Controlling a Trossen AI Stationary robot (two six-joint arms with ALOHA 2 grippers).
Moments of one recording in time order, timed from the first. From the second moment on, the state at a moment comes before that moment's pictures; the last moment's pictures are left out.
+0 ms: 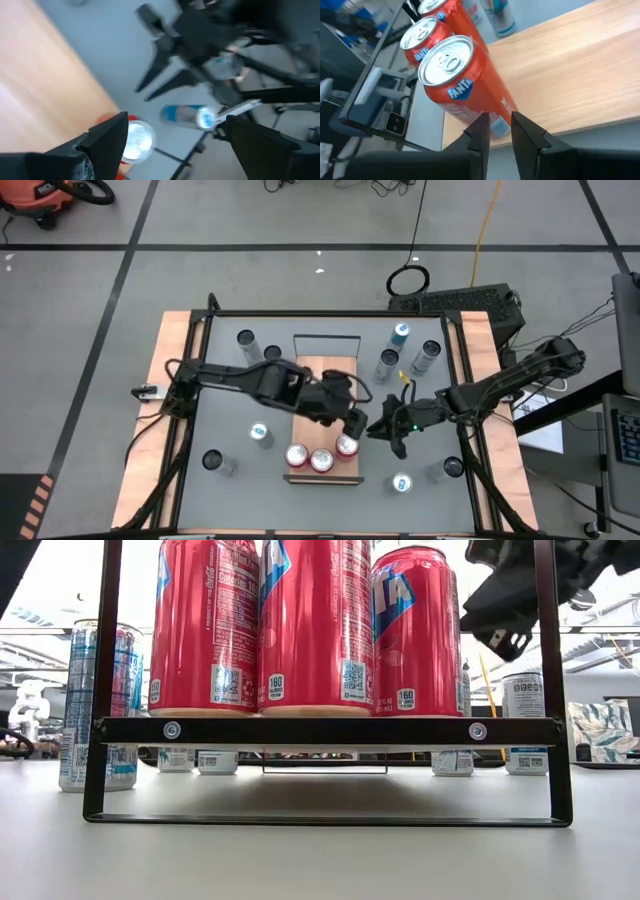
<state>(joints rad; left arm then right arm) -0.24 2.06 2.35 -1.10 -0.14 -1.16 0.35 1.12 0.61 0.05 0.11 0.62</state>
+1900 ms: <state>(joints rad) -0.44 2.07 2.35 -1.34 -0.16 -0.81 0.20 1.36 0.79 0.03 -0.16 0.47</state>
